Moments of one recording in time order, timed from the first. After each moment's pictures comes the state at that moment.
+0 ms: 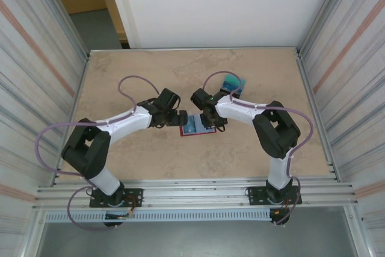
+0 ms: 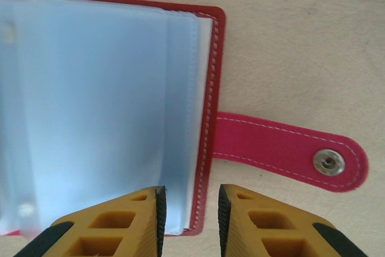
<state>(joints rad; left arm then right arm) -0.63 1.62 1.01 -0.48 -0.10 -0.56 0.74 1.90 1.29 -0.81 0.23 0.52</state>
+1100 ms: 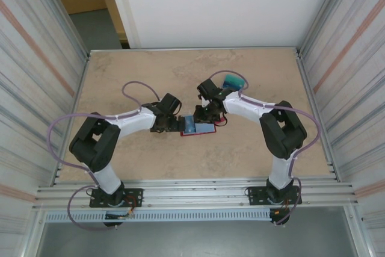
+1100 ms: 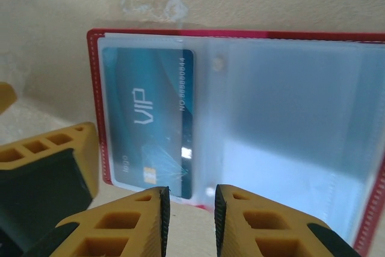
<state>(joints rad) -0.63 1.71 0.97 -0.48 -0.10 -0.58 0.66 1.86 1.29 -0.62 -0.25 0.60</state>
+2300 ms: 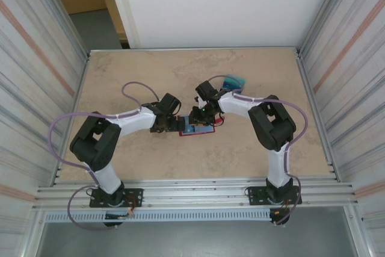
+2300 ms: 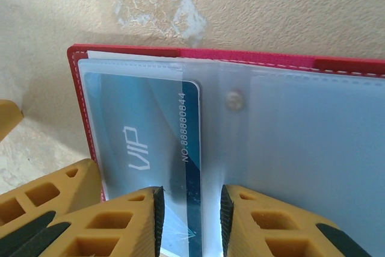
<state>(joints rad) -0.62 1.71 0.97 -0.48 -0.09 -0.59 0.64 1.99 1.31 -0.51 -0.38 0.62</state>
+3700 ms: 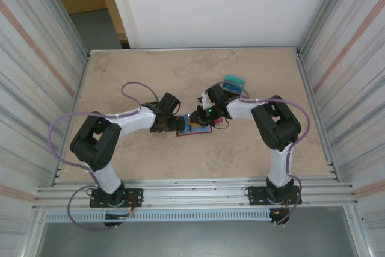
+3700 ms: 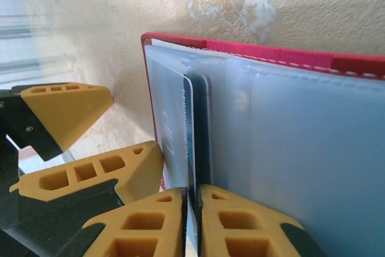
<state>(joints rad) -0.61 1.72 0.98 -0.48 -0.09 -0.60 0.57 1.96 1.10 -0.12 -0.69 0.75</state>
